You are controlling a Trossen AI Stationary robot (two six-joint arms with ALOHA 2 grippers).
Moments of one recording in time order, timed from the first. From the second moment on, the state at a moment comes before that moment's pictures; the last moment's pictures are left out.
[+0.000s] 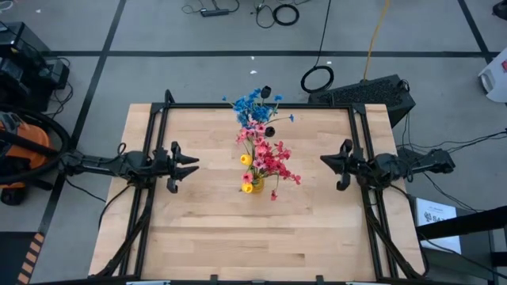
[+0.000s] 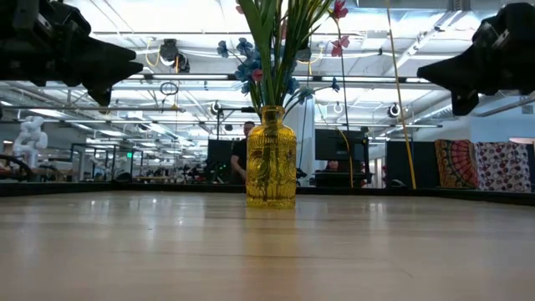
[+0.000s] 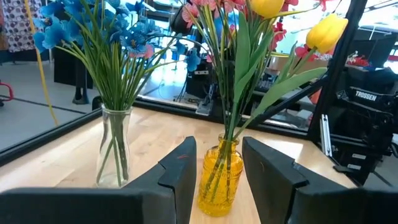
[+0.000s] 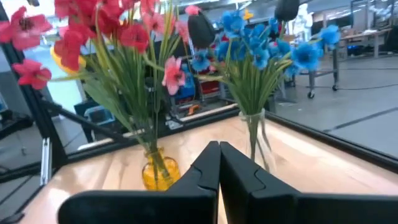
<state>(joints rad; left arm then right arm) -0.12 0.10 0.01 0.17 -0.19 -0.15 0.21 0.01 0.01 0.11 0.47 0.20</state>
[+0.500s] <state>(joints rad) -0.12 0.10 0.01 0.17 -0.19 -0.15 0.22 0.03 0.01 0.08 0.47 0.23</state>
